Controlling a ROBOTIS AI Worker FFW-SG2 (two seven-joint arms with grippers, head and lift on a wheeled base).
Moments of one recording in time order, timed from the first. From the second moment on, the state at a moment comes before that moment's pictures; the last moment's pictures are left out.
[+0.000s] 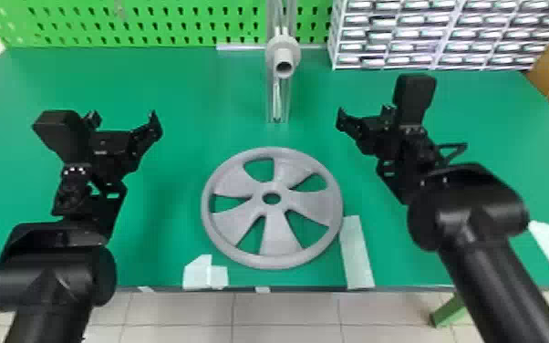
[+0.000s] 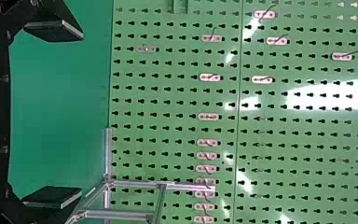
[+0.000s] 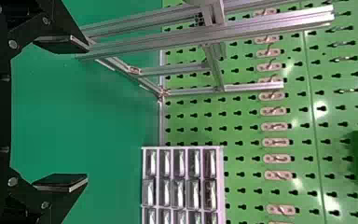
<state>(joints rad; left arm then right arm) 0.02 0.14 0.07 -1.62 0.17 -0.04 -0.07 -0.24 -0.13 0.21 -1.53 -0.26 0.36 -0.07</state>
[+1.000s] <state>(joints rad) 0.02 0.14 0.07 -1.62 0.15 -0.03 -0.07 -0.72 -0.25 0.41 -1.34 -0.52 1.06 0.03</state>
